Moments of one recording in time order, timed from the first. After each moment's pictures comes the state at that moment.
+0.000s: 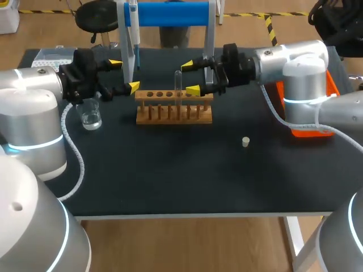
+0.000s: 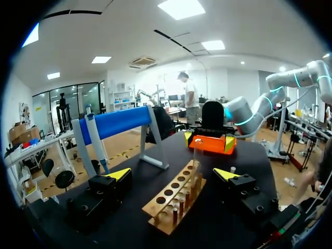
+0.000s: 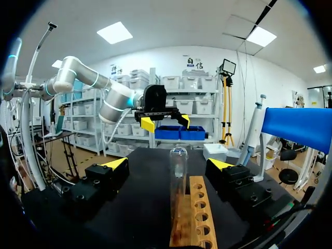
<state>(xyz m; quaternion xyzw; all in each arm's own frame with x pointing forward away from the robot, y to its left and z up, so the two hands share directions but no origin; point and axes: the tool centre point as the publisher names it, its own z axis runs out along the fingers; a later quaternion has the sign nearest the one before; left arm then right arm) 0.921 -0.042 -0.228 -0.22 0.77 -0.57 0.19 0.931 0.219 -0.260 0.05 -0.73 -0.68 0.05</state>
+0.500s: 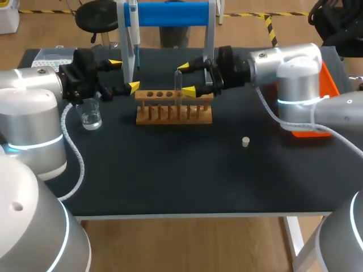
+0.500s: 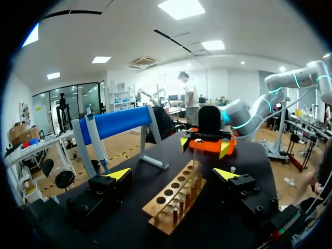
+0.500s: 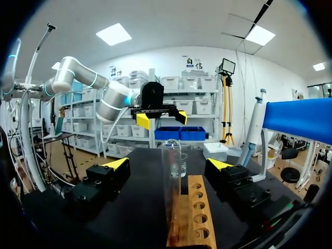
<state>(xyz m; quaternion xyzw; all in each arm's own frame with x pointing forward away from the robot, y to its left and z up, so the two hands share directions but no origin) 0.921 -0.042 -0.228 -0.22 0.77 -0.57 0.19 0.939 0.229 -0.272 0.04 -0.73 -0.68 0.05</state>
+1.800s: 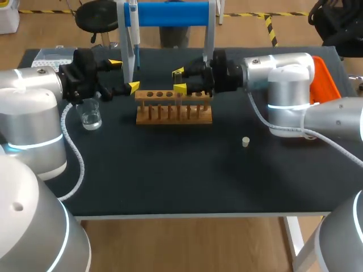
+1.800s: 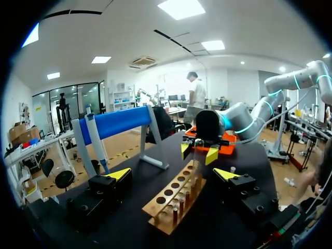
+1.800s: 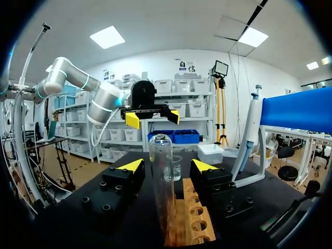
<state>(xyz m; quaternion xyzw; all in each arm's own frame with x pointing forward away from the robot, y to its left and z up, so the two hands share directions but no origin) 0.921 -0.042 -0.228 -0.22 0.77 -0.57 0.19 0.945 0.248 -0.279 0.02 -0.72 -0.70 0.04</state>
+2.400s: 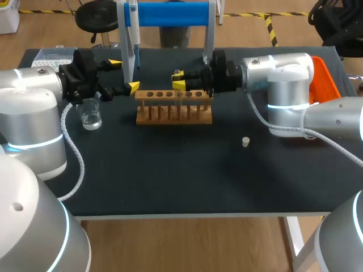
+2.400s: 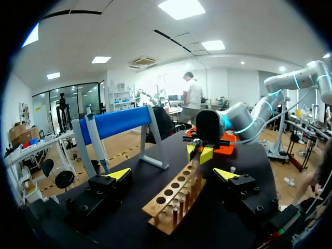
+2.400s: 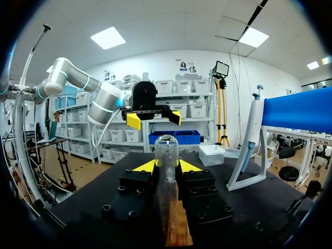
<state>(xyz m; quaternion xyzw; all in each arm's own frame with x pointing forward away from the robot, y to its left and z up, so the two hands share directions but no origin) 0.921 -0.042 -0.228 -0.22 0.77 -0.57 0.19 0.943 0.250 -0.278 0.02 -0.71 -0.70 0.04</state>
